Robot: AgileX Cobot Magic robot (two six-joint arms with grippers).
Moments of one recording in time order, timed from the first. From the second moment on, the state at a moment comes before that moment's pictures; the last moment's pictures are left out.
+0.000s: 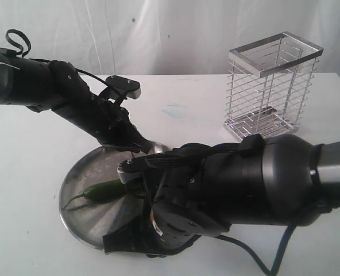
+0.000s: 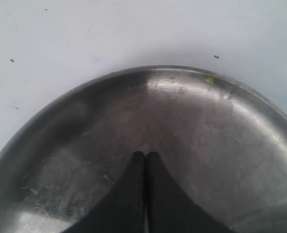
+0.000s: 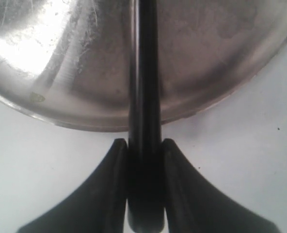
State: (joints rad) left arm -0.36 1.91 -1.27 -0.61 0.51 0.68; right arm 1.04 1.74 -0.99 -0.30 0.59 0.93
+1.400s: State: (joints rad) left arm -0.36 2.00 -1.19 -0.67 0.36 0.82; right arm 1.04 1.82 -0.99 -0.38 0.56 0.91
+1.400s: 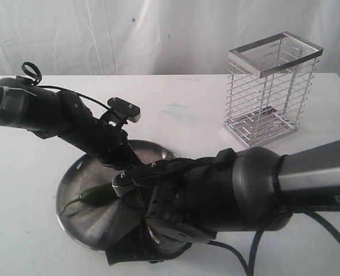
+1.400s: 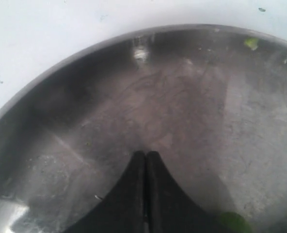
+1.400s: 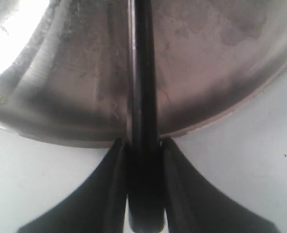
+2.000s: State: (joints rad) left arm -0.36 1.92 -1.18 -0.64 0.40 0.82; right arm 1.04 1.82 -0.99 -0.38 0.56 0.91
